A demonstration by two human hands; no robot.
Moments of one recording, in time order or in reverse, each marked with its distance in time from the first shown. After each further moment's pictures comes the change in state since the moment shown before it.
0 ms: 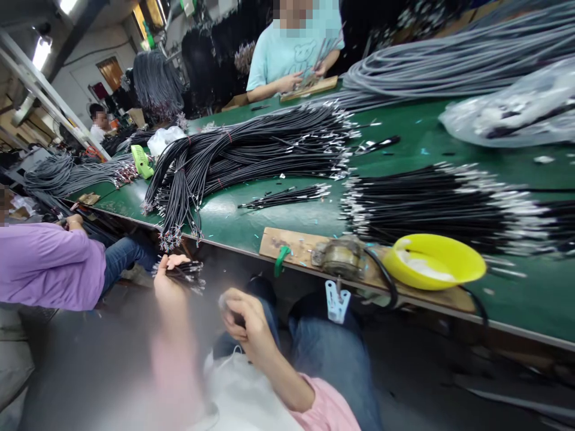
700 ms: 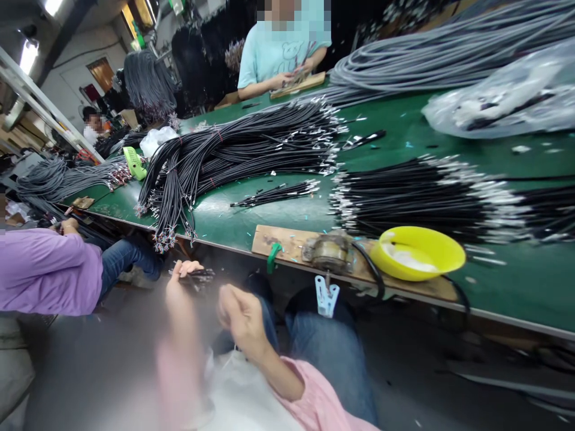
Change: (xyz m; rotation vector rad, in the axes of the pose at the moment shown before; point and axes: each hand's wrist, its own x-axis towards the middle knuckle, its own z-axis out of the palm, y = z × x) left_hand -0.014 -0.028 0.005 0.029 0.022 -0.099; right_hand -0.002 -0.006 0.004 -0.370 0.003 -0.555
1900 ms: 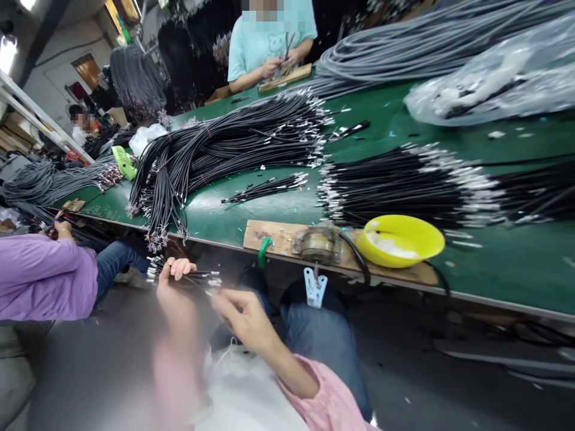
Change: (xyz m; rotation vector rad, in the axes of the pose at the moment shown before) left_hand -0.014 -0.010 0.020 -0.162 -0.109 0.056; right_hand -0.003 -0.008 -0.018 -0.265 -0.175 0.199
